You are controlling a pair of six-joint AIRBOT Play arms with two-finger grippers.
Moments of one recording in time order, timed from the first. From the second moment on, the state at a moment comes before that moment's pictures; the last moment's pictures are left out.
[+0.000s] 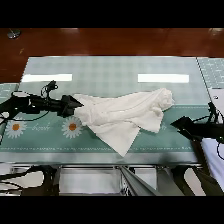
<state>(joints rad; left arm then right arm) 0.15 -1.45 0.77 0.46 -1.24 -1.01 -0.51 -0.80 0.42 -0.99 1.15 1.42</state>
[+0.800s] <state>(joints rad) 0.10 -1.47 0.79 0.43 -1.23 -0.96 -0.25 -1.01 0.42 -0.89 1.05 1.45</state>
